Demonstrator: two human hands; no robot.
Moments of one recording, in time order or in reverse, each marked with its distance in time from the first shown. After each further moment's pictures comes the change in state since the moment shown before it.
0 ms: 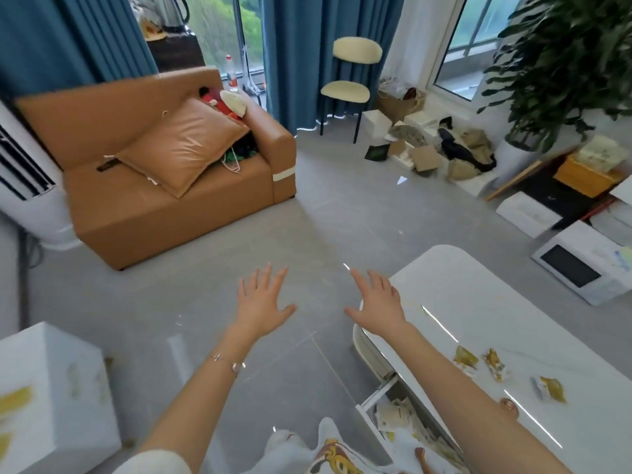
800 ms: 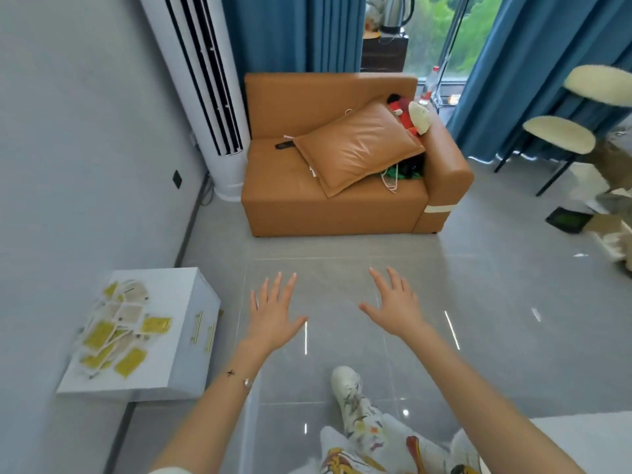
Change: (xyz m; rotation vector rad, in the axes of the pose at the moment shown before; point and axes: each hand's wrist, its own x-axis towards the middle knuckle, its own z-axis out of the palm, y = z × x) left_hand 0.025 -0.271 -0.047 -0.141 0.112 -0.547; right_hand 0.224 -0.291 0.041 -0.092 -0.163 -0.437
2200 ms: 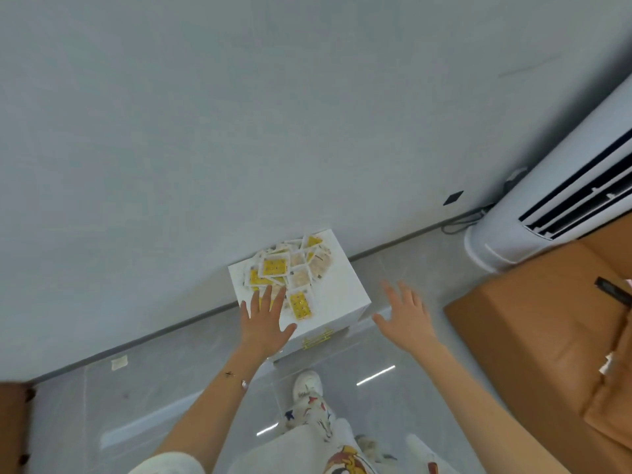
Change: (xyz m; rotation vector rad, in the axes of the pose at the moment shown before) left_hand 0.045 -0.343 -0.017 -0.281 0.000 -1.193; right_hand 0.308 -0.481 0.098 -0.412 -0.382 -1.046
